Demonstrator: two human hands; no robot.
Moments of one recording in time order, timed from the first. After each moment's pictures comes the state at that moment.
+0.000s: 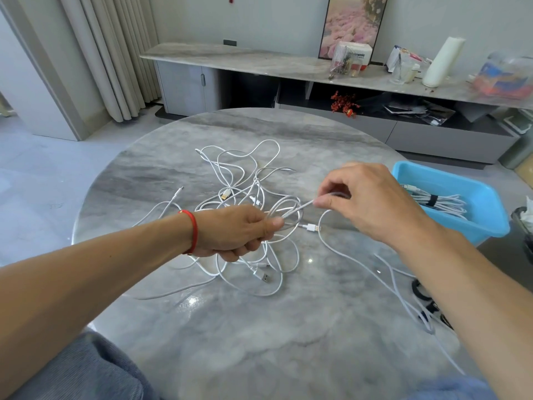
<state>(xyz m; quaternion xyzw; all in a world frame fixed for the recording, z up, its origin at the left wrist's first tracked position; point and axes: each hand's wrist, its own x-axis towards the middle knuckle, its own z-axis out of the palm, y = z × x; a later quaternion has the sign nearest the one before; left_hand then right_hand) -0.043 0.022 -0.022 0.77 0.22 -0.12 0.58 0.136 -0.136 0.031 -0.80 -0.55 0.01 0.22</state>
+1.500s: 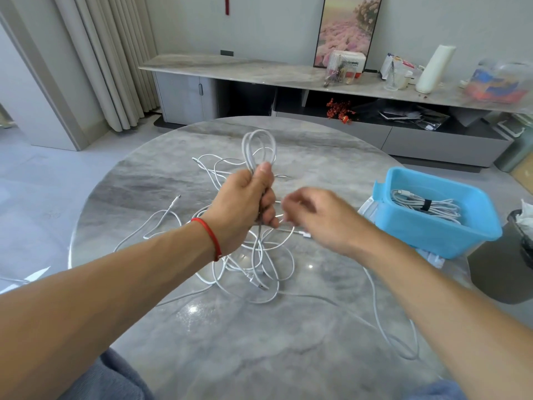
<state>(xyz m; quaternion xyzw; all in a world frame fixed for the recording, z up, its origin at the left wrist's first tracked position) -0.009 0.000 -0.003 0.60 0.21 0.26 0.73 0.107 -0.117 0.011 -0.79 -0.45 0.24 0.33</state>
